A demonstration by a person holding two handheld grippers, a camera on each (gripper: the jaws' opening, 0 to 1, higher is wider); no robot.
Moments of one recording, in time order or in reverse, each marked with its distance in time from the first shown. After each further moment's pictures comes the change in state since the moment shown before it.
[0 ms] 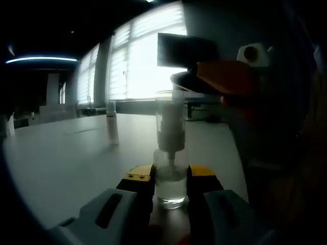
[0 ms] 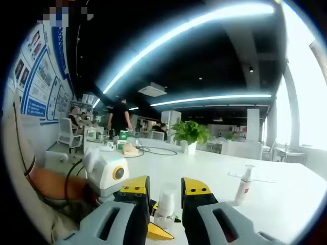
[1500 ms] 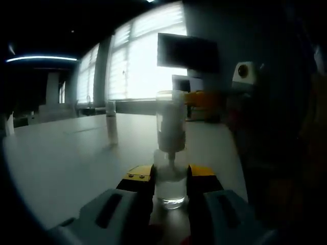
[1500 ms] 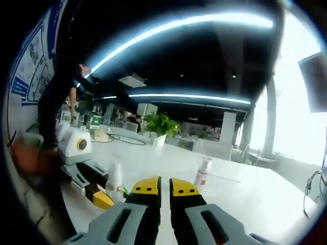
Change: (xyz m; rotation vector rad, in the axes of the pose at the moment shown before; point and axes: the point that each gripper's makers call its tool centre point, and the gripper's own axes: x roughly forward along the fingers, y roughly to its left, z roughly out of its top) left arm 0.001 -0.001 0.000 -0.006 -0.002 -0.008; right arm -0.045 -0.068 -0.017 -0.129 0.040 -0.240
